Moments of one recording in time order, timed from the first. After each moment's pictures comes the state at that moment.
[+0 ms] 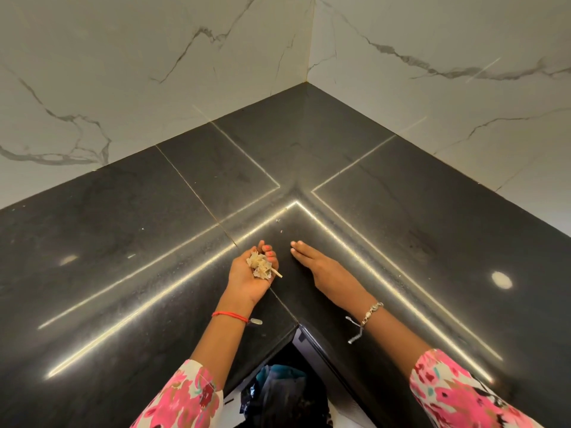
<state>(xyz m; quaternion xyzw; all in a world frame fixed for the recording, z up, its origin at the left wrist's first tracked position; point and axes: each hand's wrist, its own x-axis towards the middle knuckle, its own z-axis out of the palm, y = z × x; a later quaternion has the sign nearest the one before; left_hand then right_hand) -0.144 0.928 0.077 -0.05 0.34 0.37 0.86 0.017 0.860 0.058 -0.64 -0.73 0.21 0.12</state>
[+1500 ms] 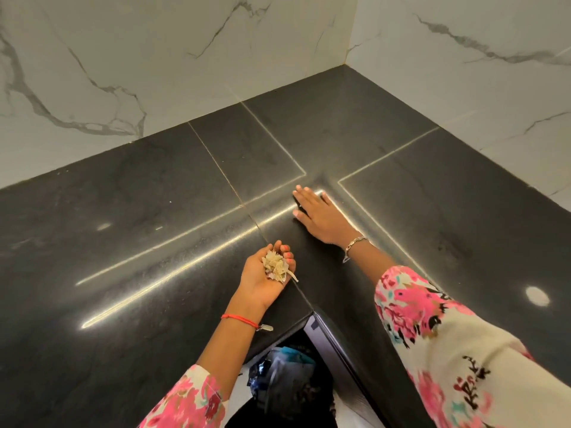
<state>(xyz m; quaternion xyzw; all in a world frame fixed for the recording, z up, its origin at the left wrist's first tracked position) -0.158 0.899 0.081 -0.07 0.37 0.39 0.84 0.013 0.961 0.051 -0.64 -0.75 0.18 0.05</state>
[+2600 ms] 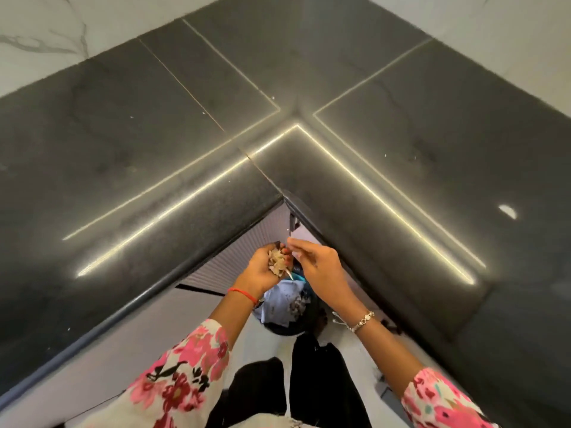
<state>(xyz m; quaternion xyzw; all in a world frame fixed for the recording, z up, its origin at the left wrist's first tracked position) -0.167 0.743 -0.009 0.05 0.48 0.22 0.85 -0.063 0.670 0.007 -0.68 -0.45 0.39 0.43</state>
